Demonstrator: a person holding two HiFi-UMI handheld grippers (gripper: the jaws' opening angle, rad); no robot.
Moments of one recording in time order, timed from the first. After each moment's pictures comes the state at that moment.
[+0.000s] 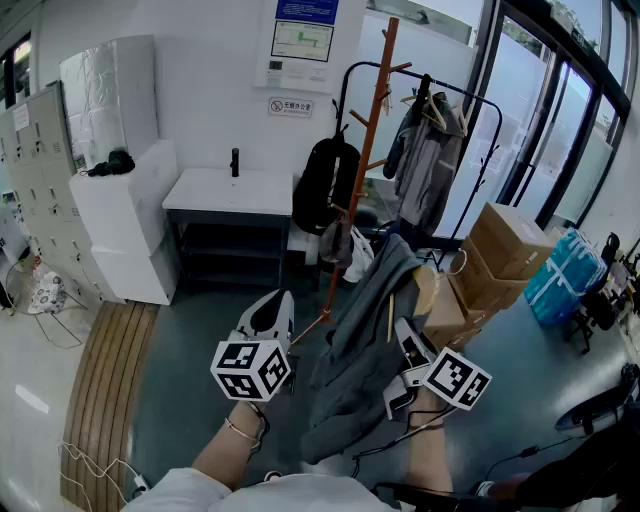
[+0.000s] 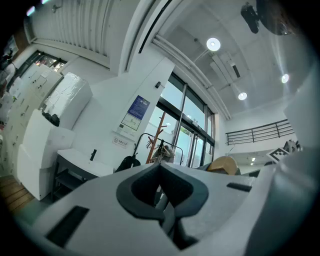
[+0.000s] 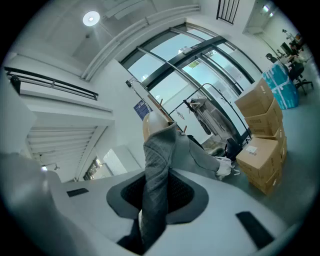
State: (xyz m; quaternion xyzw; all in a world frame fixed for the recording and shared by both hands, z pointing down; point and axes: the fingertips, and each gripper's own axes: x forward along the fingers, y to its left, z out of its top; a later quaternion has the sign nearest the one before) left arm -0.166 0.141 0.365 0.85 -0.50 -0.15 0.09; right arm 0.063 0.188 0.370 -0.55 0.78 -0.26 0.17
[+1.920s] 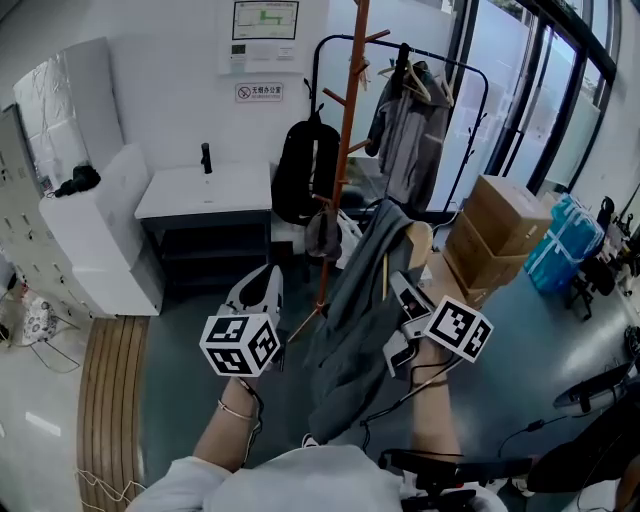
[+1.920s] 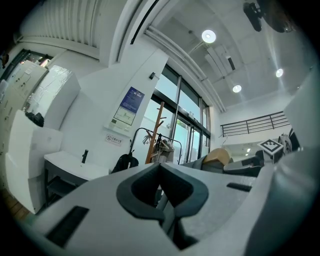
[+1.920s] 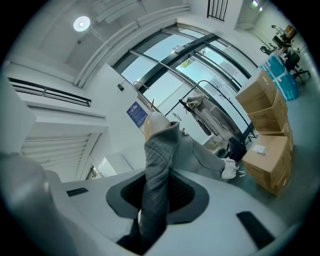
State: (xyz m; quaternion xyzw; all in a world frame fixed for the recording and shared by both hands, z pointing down) left arm -0.141 0.020 0.367 0.87 -0.47 -0.11 0.07; right arm 0.091 0.059 0.361 -0.55 0.76 -0.28 0.20
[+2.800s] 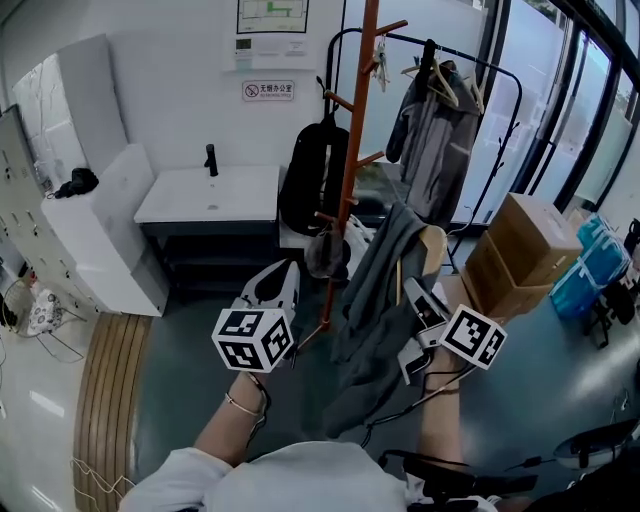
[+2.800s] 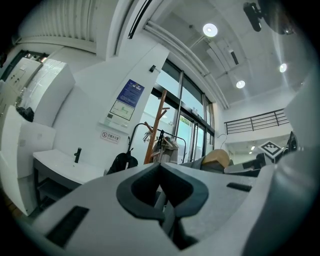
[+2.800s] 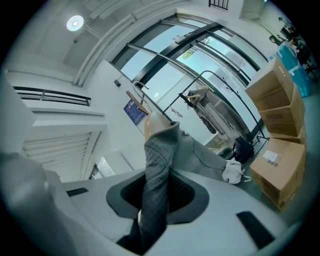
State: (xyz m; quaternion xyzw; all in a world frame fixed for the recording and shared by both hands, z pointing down) left arm -0.057 -0.109 0.367 0.87 -0.48 -0.10 0.08; right arm 0.167 -0.073 0.370 -0.51 0.79 -0.29 0.18
